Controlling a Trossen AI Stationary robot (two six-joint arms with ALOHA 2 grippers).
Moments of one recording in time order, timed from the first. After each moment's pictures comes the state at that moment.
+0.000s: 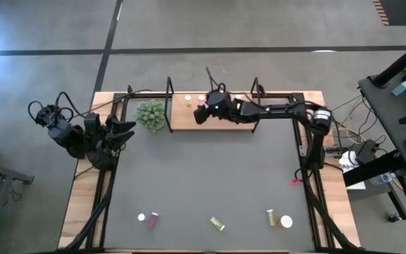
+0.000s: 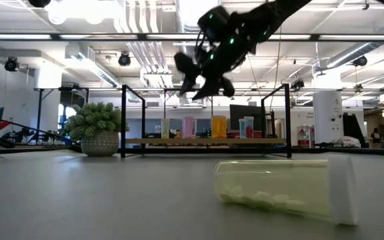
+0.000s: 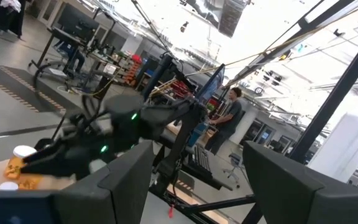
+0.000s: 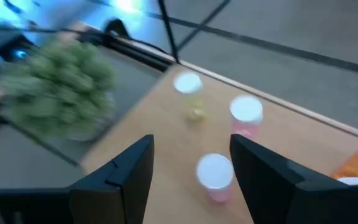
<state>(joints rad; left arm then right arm) -0.65 0.46 0.63 0.12 -0.90 -0.32 -0.32 1.86 1.35 -0.05 0.30 0.48</state>
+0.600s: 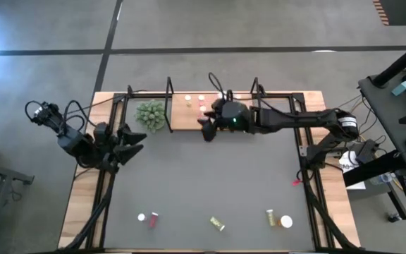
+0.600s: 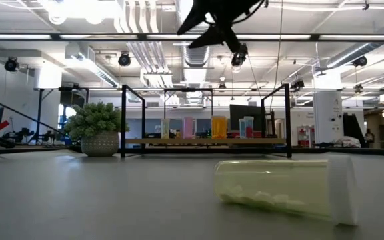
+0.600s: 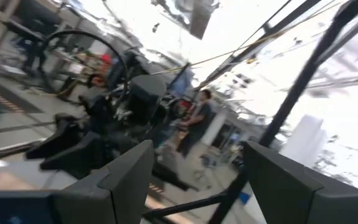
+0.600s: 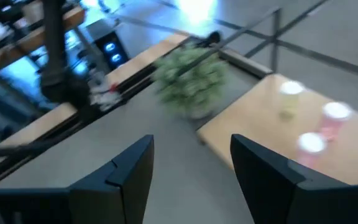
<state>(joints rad) -0.65 0.70 0.63 0.44 -0.78 -0.31 -0.09 1.61 1.35 -0.19 0.25 0.47</state>
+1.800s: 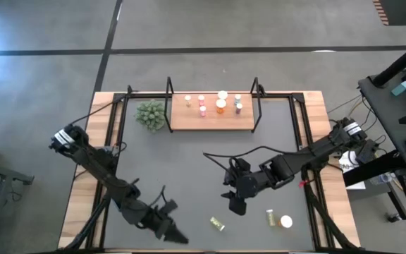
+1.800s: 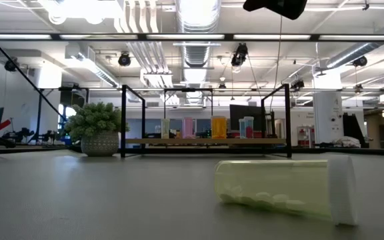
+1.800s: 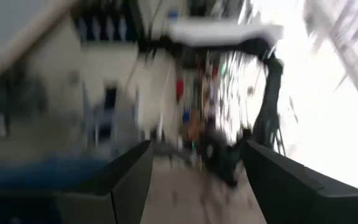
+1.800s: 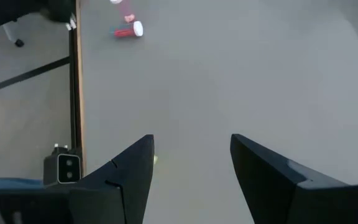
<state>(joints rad) -0.77 1.58 0.90 0.65 -0.20 -1.62 0.45 1.59 1.35 -0.60 0.20 0.66</state>
